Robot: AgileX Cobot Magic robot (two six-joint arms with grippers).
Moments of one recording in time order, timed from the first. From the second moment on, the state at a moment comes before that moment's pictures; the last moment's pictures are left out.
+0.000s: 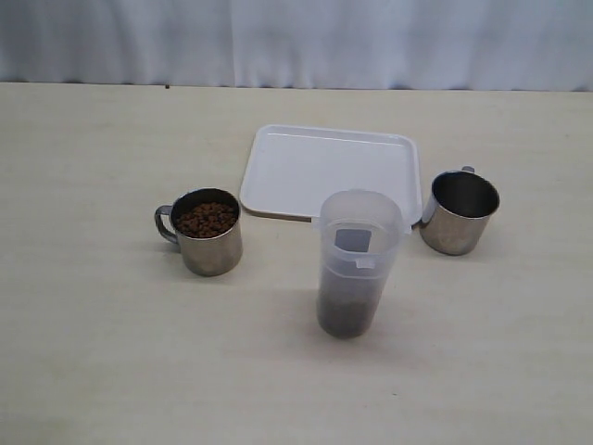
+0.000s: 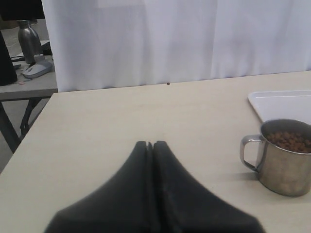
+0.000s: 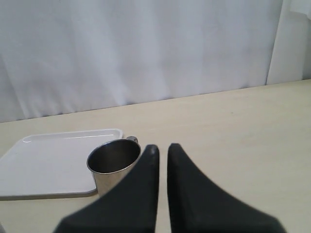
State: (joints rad) left arm -0.07 0.00 0.00 0.01 0.25 0.08; right arm -0.07 0.00 0.00 0.03 0.21 0.07
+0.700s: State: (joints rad) left arm -0.27 0.26 0.00 -0.02 -0.01 0.05; right arm -0.07 0.00 0.00 0.03 0.21 0.07
